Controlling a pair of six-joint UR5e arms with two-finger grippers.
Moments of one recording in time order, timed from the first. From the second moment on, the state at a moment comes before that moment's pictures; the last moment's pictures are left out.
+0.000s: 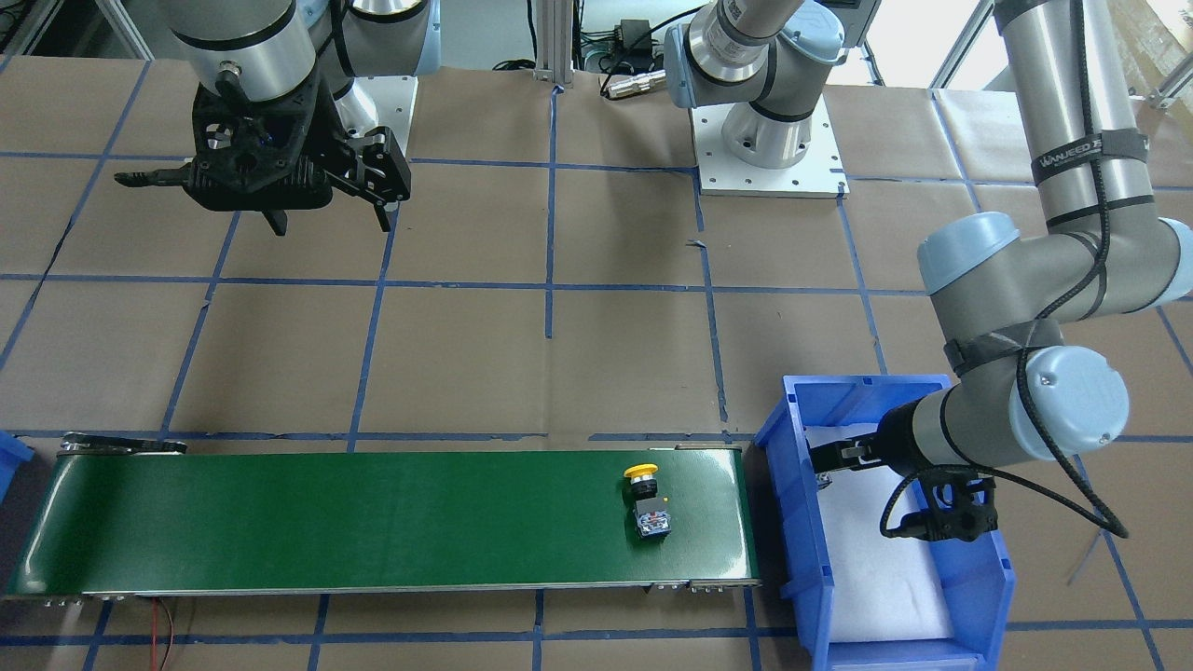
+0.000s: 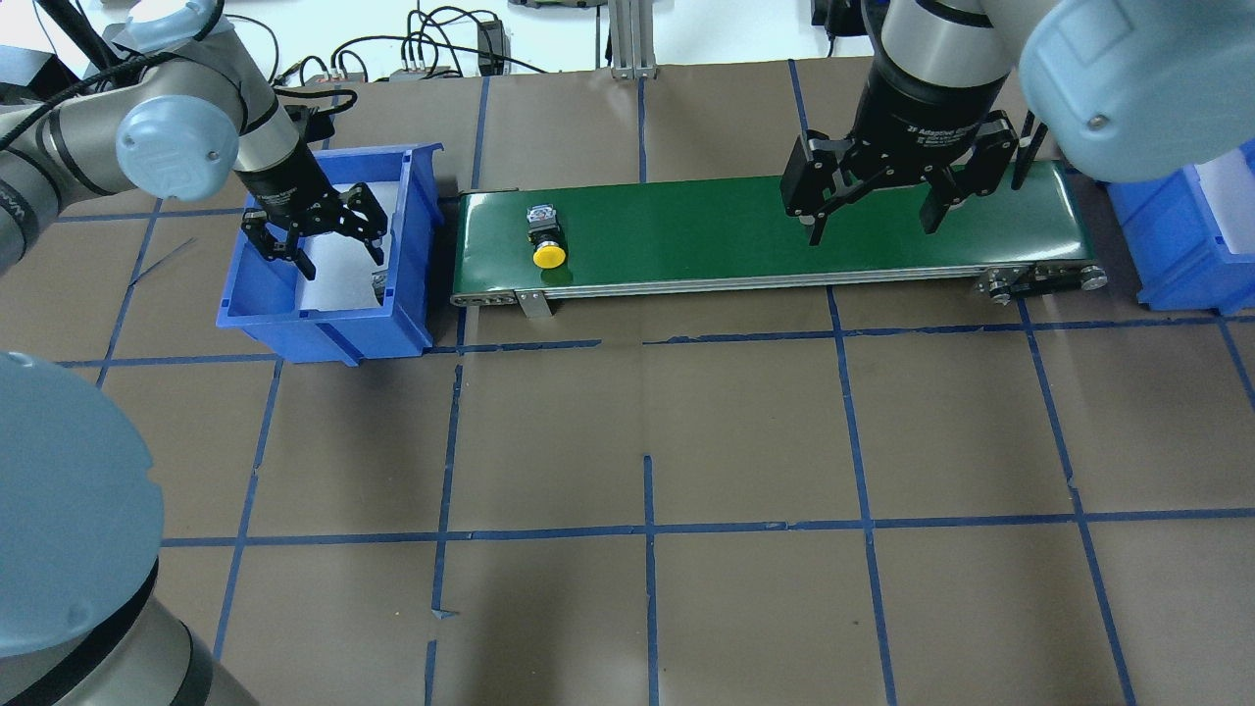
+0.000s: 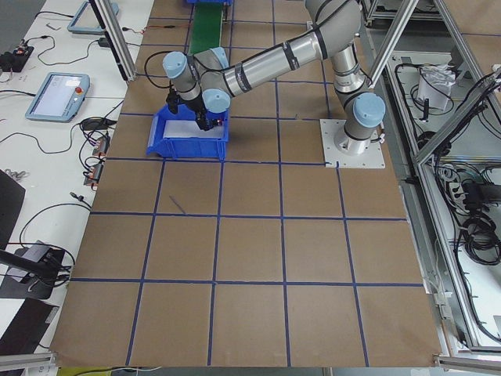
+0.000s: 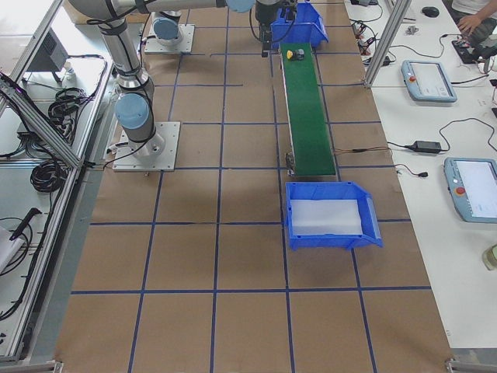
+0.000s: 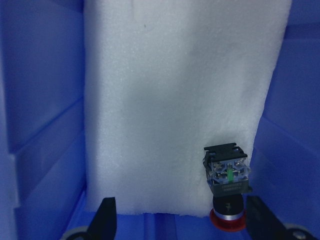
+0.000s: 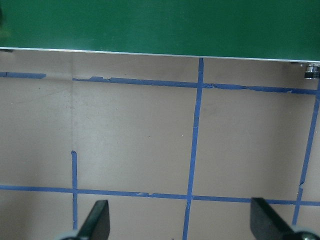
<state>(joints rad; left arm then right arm) -1.38 -2.07 -1.50 -1.36 1.53 0.05 1.68 -1.54 1.51 -1.52 -1.57 0.03</state>
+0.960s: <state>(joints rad) -1.38 -2.11 -1.50 -1.33 1.53 0.07 1.68 -1.54 1.51 -1.52 -1.57 0.03</state>
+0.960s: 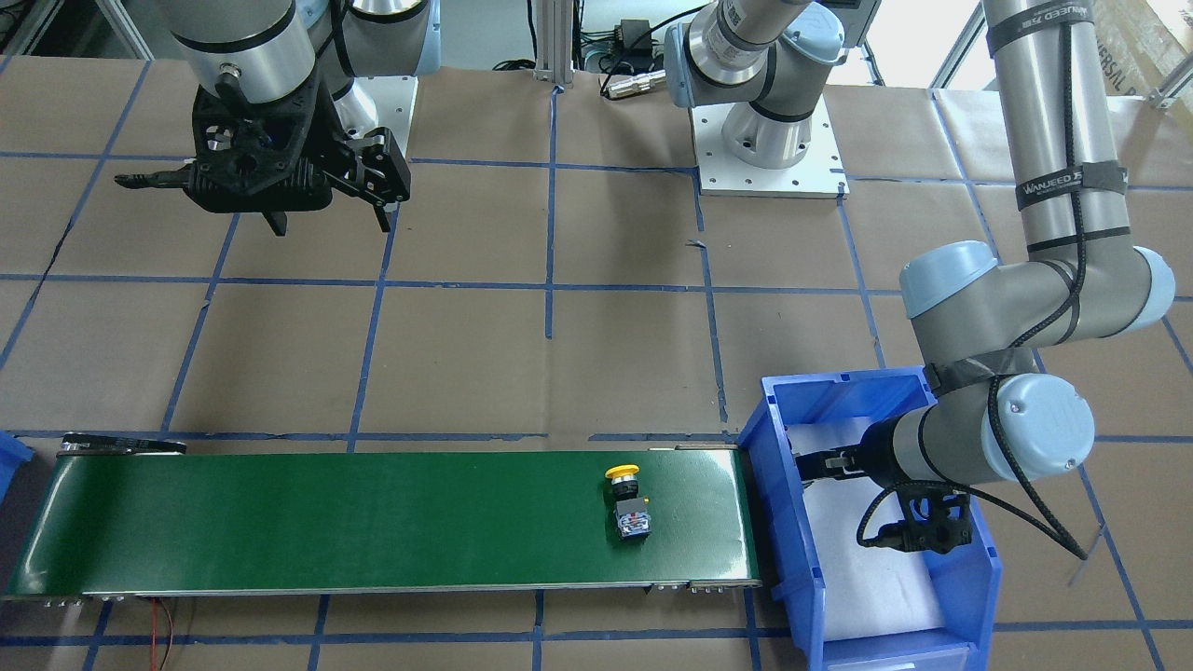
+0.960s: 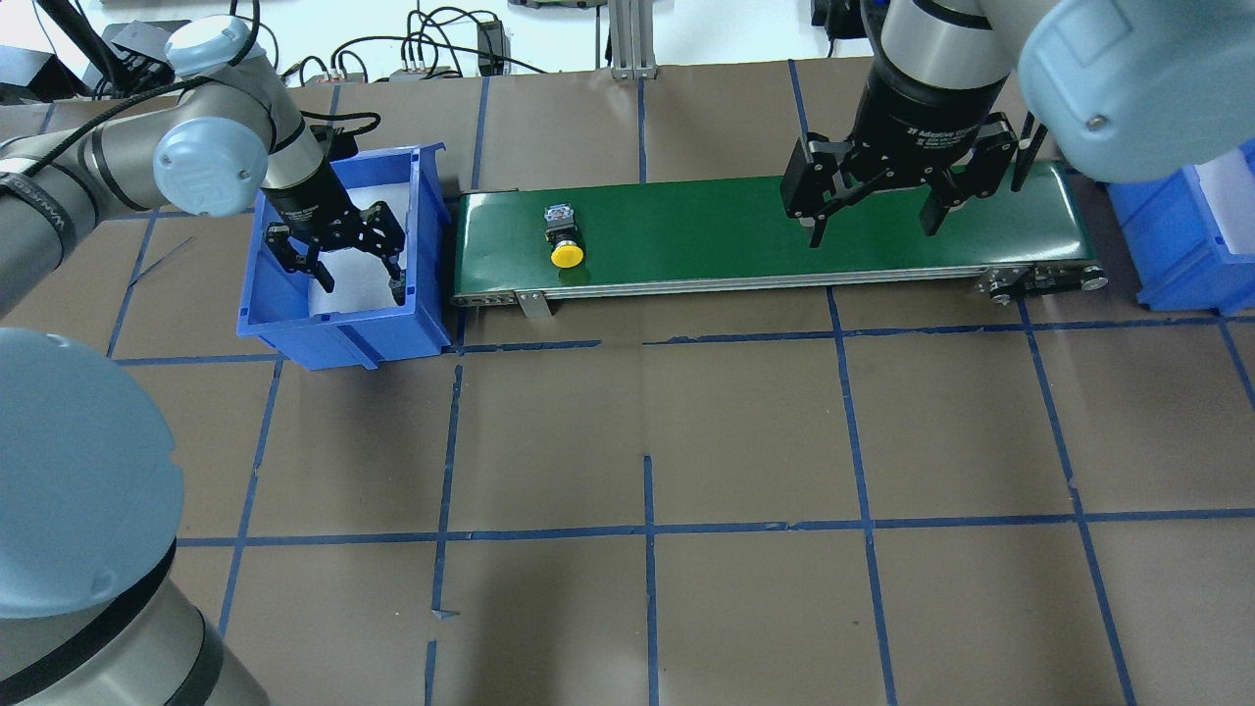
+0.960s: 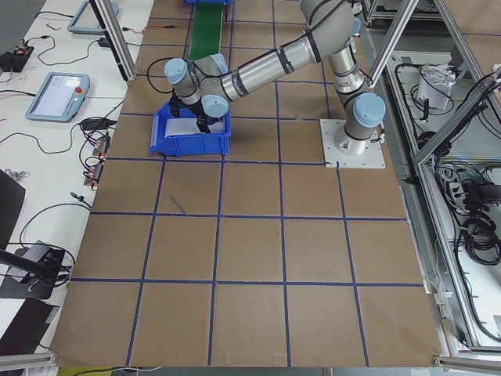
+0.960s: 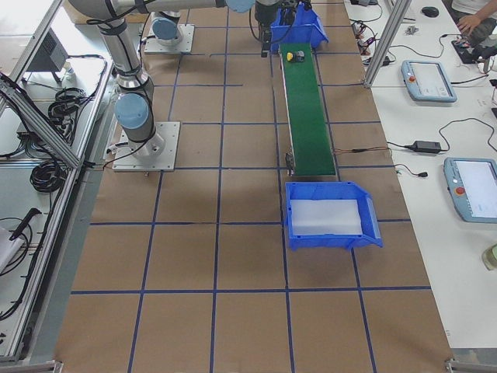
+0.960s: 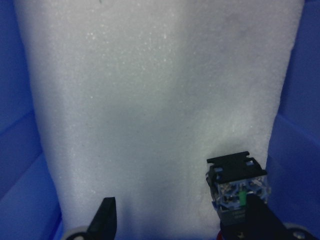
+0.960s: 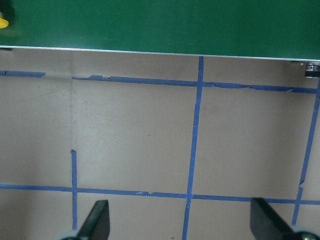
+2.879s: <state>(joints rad) -1.39 -2.15 -1.41 -1.36 1.65 0.12 1.68 -1.54 1.51 -1.52 -1.57 0.03</state>
